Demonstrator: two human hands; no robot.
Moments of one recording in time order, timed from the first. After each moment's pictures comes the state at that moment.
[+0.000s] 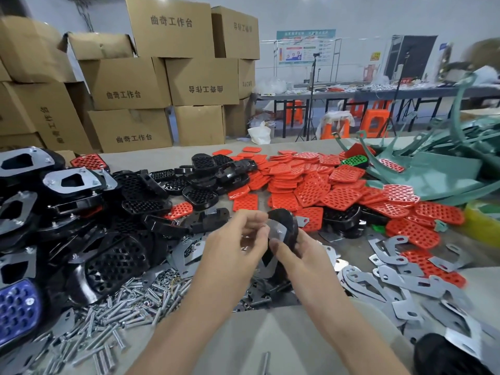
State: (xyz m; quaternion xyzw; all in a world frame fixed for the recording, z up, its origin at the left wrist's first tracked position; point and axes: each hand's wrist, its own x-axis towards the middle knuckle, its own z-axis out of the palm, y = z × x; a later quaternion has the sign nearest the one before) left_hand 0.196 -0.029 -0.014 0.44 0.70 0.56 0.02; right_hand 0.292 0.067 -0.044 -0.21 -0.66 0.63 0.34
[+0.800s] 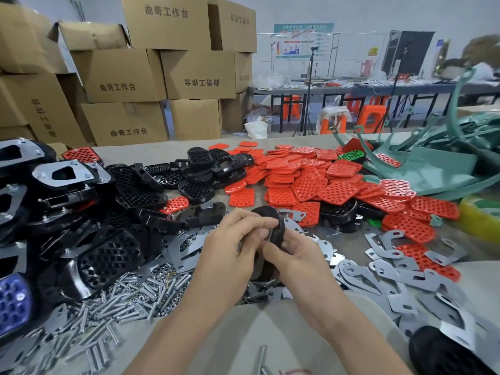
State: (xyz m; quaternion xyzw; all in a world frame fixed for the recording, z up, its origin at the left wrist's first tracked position) left_hand 0.196 -0.032 -0.018 0.50 0.68 0.54 -0.02; right_hand 0.295 0.059 -0.039 -0.13 -0.63 0.71 0.29
